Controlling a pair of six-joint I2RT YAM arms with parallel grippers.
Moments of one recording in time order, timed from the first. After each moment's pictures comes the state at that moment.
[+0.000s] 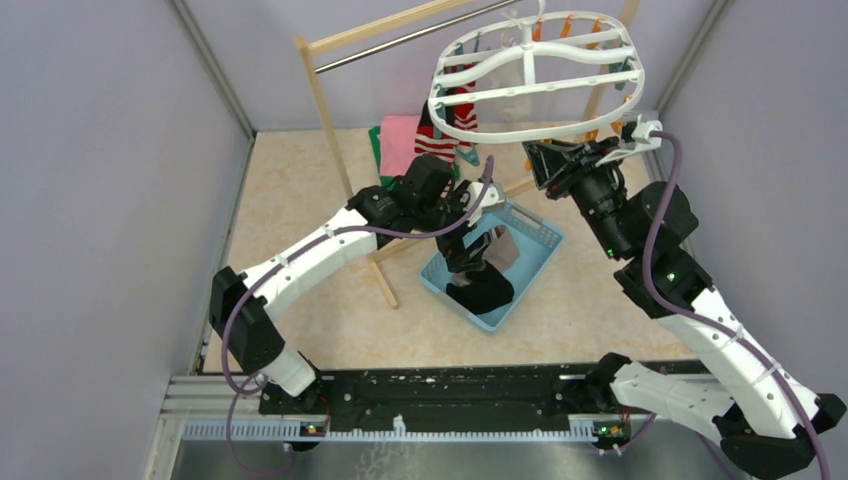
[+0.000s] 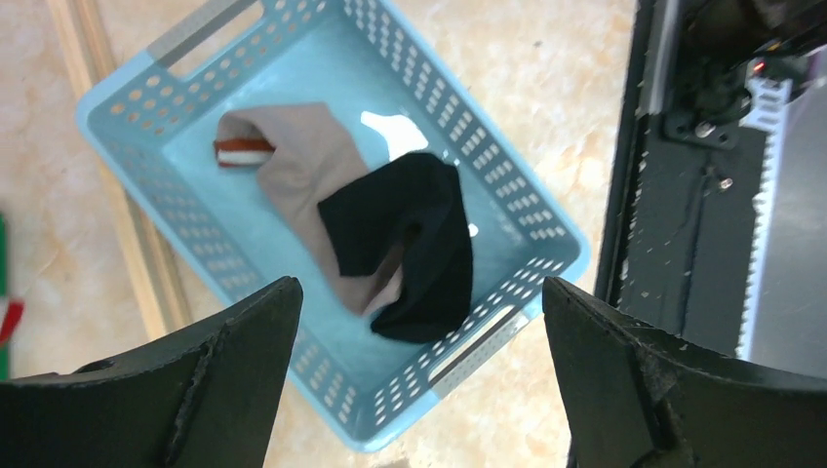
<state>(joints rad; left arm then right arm) -0.81 1.58 1.49 -0.61 0.51 0.28 0.70 0.89 1.18 -0.01 0.24 0.31</state>
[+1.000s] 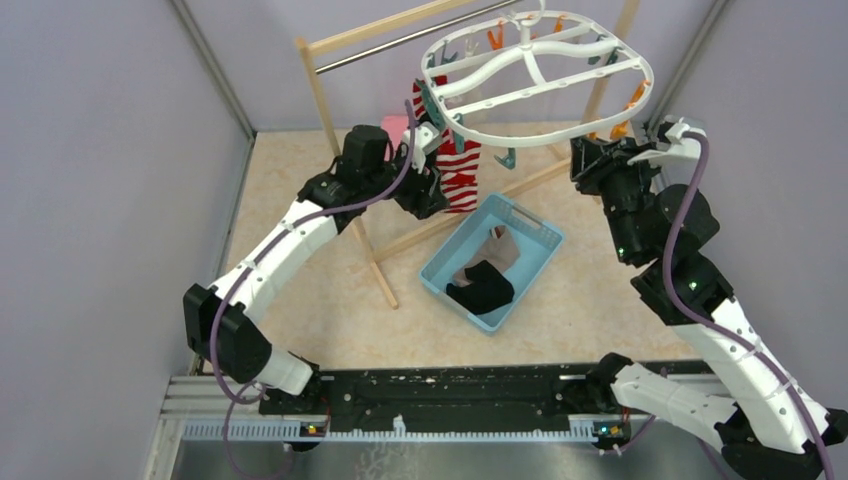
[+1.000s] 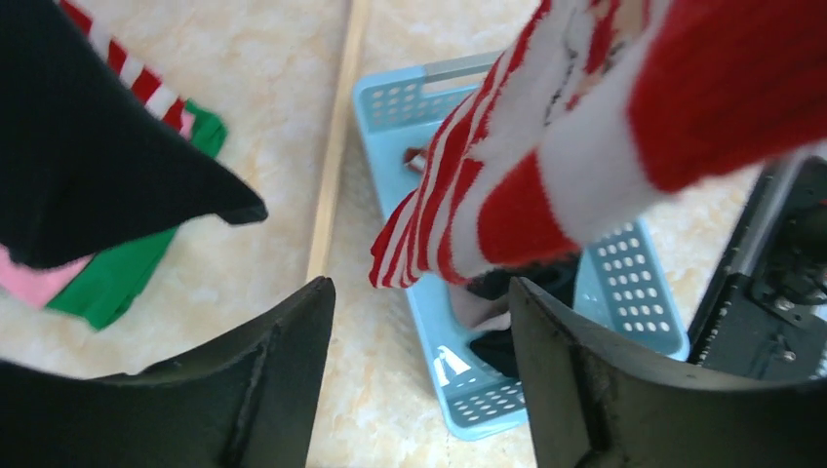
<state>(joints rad) -0.54 1.47 1.42 -0.45 0.41 0.08 0.68 0.84 1.21 -0.14 0.56 0.26</state>
